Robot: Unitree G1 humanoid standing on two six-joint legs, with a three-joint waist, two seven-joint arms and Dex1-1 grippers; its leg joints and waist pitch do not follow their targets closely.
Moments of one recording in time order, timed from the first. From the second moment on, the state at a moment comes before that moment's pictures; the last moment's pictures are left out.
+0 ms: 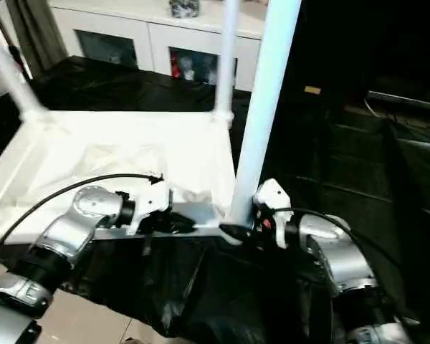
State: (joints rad) left arm -0.57 0.33 -0.32 0.58 0.04 -0.07 -1.24; right arm -0.32 -0.43 0.15 0.33 0.18 0.18 1.07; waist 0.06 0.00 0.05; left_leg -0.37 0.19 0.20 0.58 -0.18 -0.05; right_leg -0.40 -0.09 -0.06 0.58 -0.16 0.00
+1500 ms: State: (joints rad) left arm -0.62 0.18 -0.30 0.68 0.12 -0.04 -0.93; right arm -0.34 -0.22 0.05 0.43 0.05 0.08 0.57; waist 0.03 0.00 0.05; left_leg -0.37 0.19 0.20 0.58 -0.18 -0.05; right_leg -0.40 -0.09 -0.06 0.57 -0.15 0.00
